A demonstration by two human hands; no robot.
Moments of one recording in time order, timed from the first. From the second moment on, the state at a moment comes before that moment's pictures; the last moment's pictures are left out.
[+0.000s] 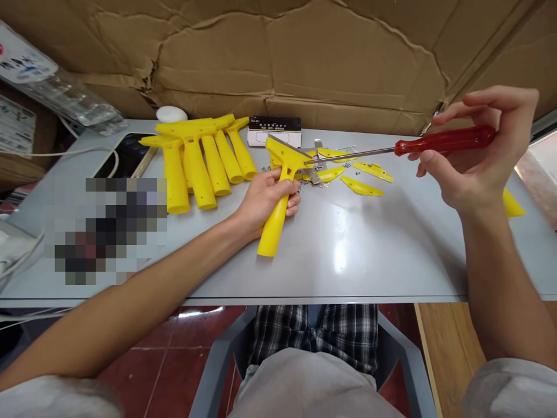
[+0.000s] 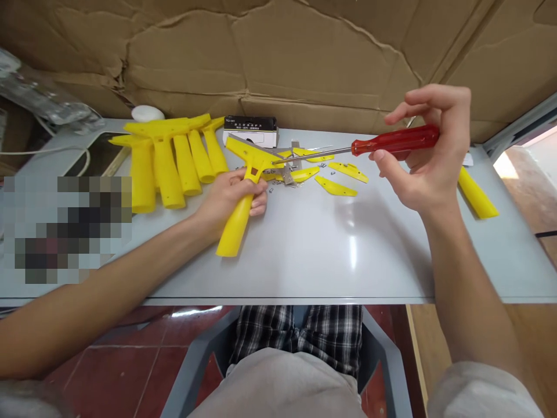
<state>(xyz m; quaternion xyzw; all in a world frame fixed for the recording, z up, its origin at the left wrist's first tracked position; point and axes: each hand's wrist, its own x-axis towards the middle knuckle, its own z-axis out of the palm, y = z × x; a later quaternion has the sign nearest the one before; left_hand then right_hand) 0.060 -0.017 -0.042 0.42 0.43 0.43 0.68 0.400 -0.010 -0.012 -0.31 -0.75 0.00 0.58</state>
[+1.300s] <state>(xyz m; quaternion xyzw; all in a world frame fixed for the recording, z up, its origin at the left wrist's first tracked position) 0.059 -0.017 -0.045 0.42 0.42 0.42 0.68 0.395 -0.012 -0.011 -0.30 -0.73 0.07 0.61</state>
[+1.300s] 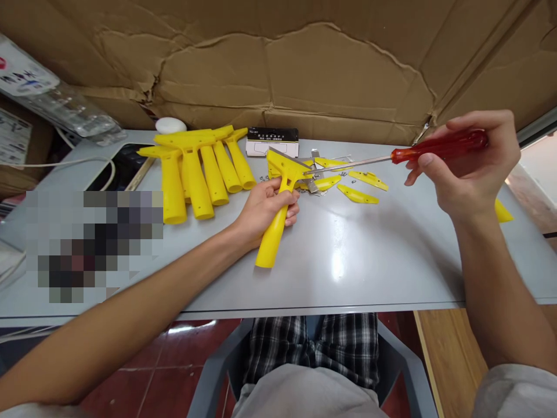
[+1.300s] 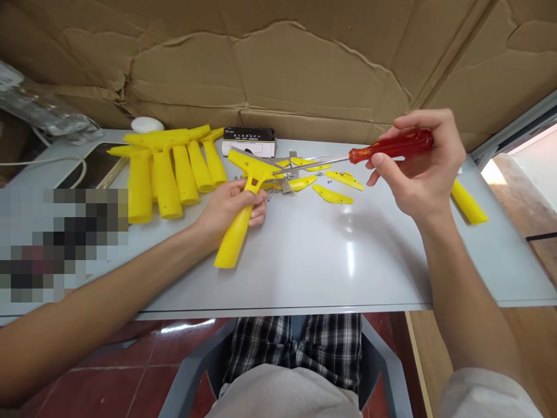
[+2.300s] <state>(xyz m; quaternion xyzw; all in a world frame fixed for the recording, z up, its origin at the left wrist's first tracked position) 0.060 -0.017 -0.046 0.42 0.42 0.42 0.69 0.400 -0.004 -0.015 -0.28 -0.72 0.07 0.63</state>
